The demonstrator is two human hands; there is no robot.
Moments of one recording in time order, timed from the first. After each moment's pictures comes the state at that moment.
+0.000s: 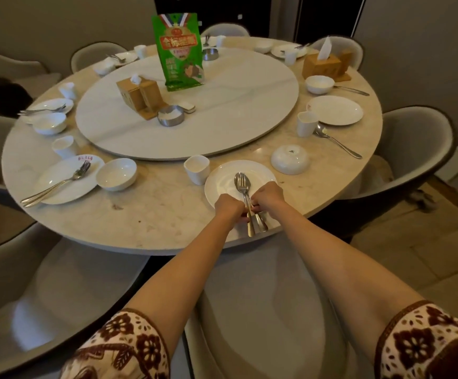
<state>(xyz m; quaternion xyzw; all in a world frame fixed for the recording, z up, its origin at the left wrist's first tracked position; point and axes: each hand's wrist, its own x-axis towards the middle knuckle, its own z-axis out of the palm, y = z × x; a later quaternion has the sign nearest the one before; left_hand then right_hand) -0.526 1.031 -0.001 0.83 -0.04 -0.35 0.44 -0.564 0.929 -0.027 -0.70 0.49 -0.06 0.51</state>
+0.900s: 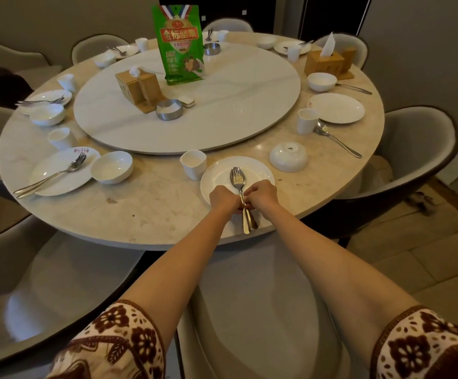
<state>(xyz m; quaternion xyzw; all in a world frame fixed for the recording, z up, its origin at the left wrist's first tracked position) -0.516 1.018 -0.019 0.88 -0.09 -0.27 0.38 -0.571 0.939 -0.030 -0.74 0.43 -0.10 0.50</state>
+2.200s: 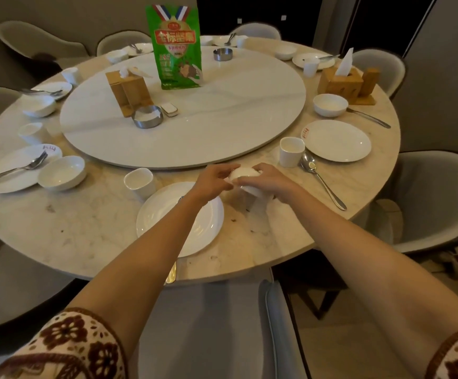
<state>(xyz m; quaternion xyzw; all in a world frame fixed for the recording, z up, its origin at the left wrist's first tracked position) -0.466 0.862 -0.006 0.80 -0.28 -0.22 0.49 -0.548 0.711 0.002 -0.83 0.29 0.05 0.48</state>
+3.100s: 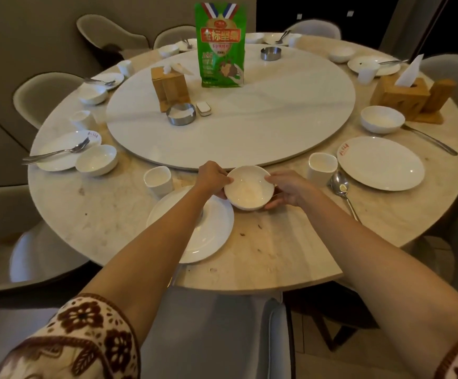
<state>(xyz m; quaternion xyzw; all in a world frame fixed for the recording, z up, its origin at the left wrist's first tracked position) -0.439 0.854 0.012 0.88 -0.02 -0.17 0.44 -0.502 0.680 0.005 -0.66 0.29 0.14 0.68</state>
